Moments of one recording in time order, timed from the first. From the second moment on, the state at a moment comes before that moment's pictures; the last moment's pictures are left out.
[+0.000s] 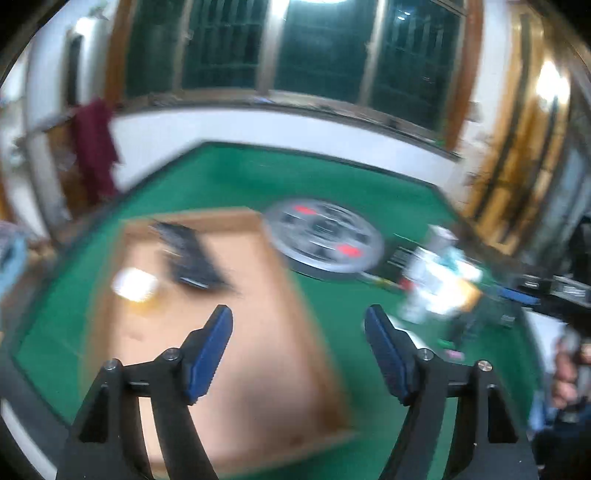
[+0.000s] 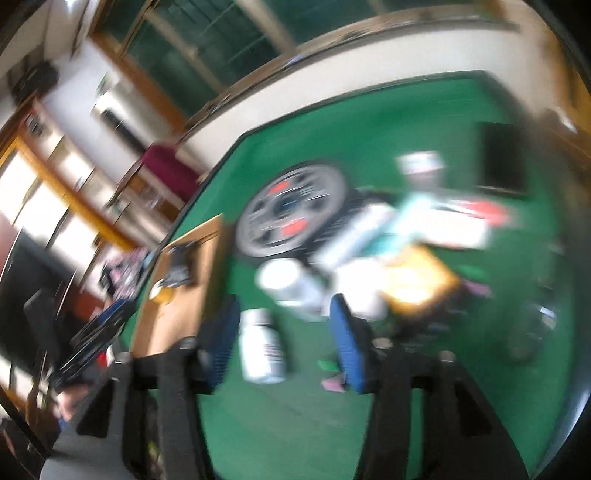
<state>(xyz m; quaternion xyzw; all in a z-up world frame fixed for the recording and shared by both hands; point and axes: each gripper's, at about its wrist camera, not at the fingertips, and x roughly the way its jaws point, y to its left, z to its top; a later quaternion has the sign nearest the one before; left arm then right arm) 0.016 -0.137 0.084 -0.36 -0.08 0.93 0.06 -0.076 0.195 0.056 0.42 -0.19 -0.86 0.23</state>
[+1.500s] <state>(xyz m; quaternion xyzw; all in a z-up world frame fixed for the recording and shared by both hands) -0.044 -0.041 0.000 -0.45 0.02 0.89 -0.03 -0.080 0.228 0.006 0.47 -0.08 -0.87 0.13</state>
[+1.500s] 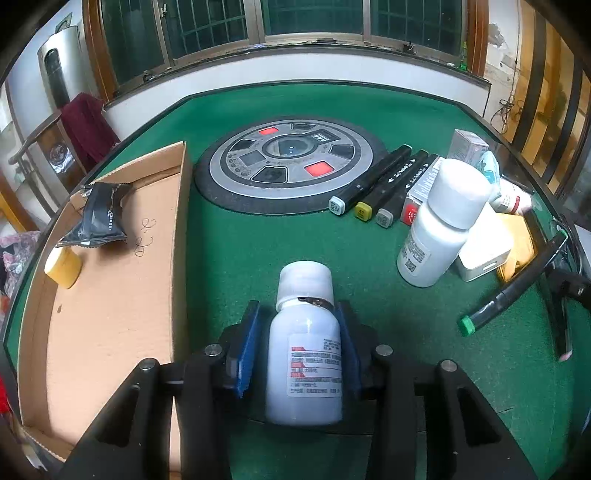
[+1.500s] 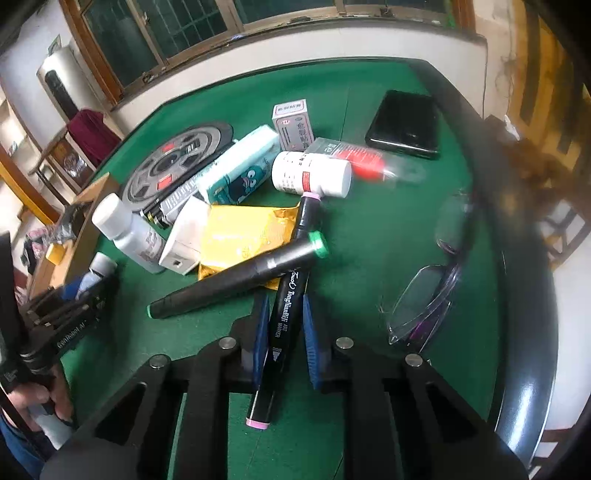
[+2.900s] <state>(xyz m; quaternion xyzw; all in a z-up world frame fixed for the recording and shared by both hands) 0.034 -0.144 0.073 -0.34 -0.16 0.93 0.00 -0.055 0.131 0.056 0.39 -0.12 -0.85 0.33</state>
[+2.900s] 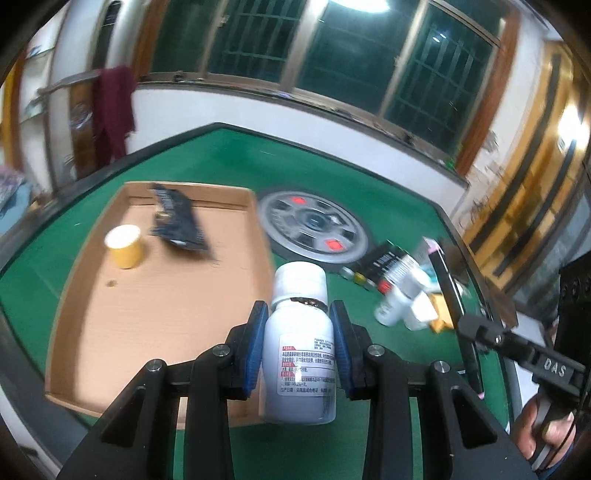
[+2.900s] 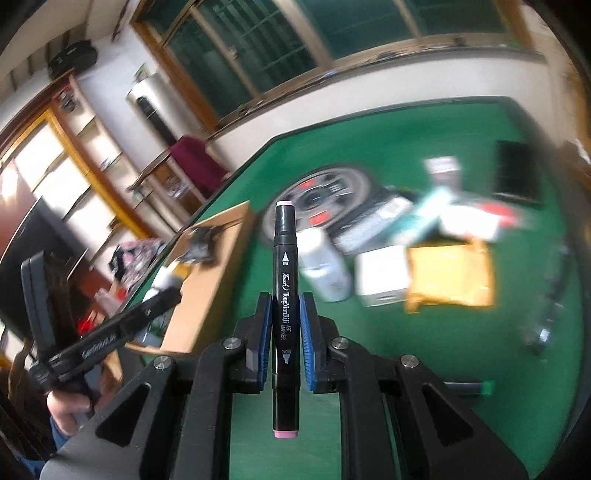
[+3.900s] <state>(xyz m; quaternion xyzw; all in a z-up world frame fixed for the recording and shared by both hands) -0.028 -0.261 0.012 -0.42 -0.25 0.87 -0.11 -0.172 -0.105 0.005 0.51 -0.01 -0.79 0.34</state>
